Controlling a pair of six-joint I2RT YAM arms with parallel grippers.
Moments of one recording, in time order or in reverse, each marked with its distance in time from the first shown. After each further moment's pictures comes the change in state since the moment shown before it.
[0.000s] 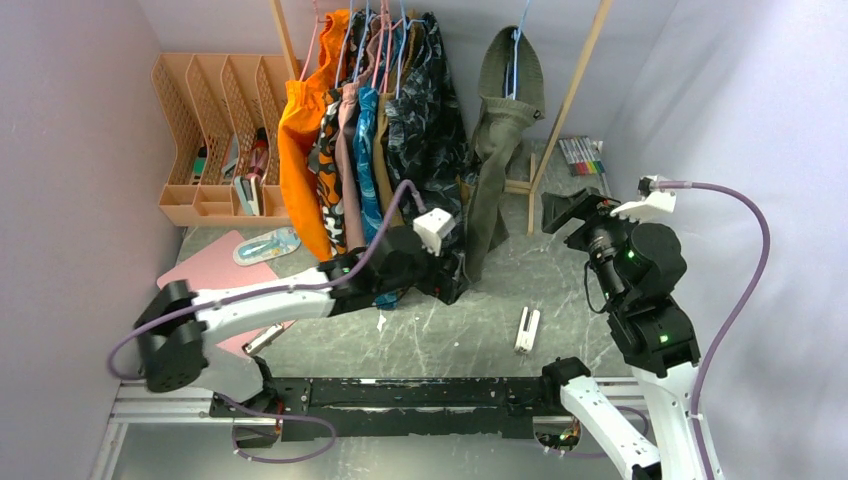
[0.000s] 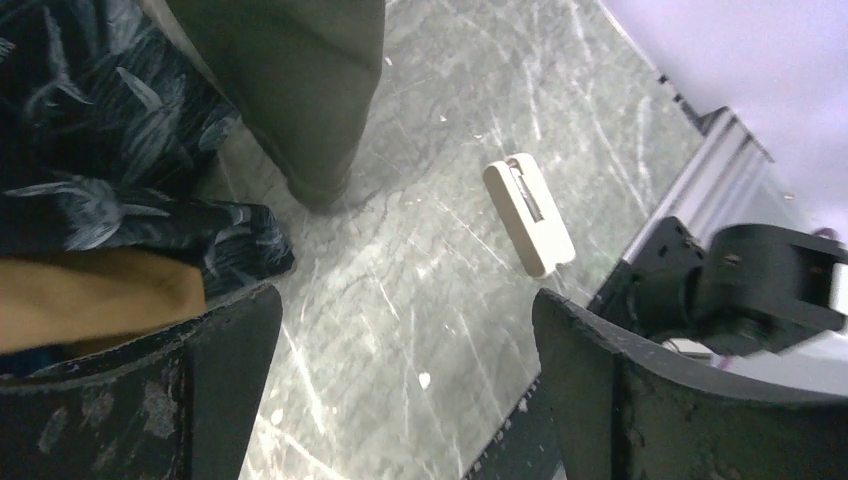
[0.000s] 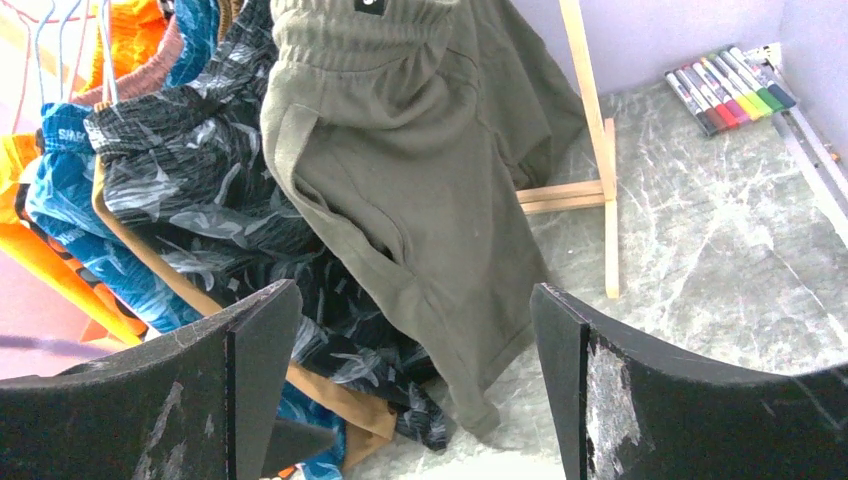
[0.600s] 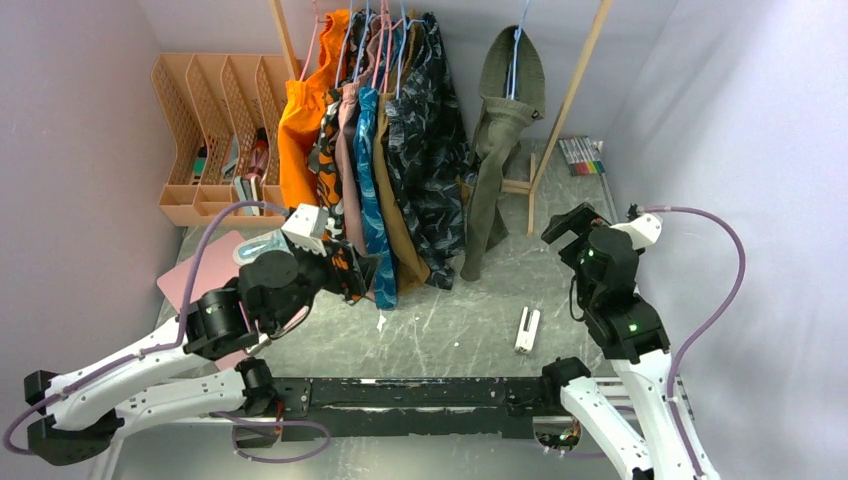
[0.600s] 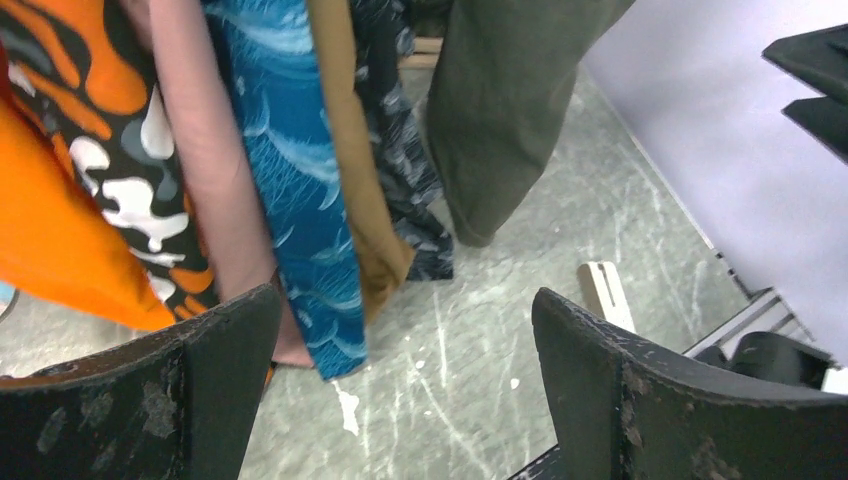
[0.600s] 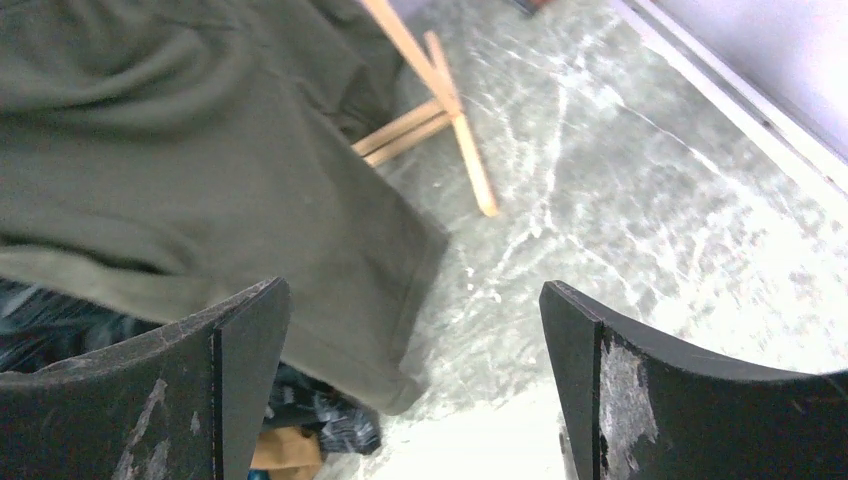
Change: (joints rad) left arm -0.002 -0.716 -0.116 -0.383 -0.434 -0.019; right arm 0.003 -0.026 -0.219 -0.043 0.287 0.182
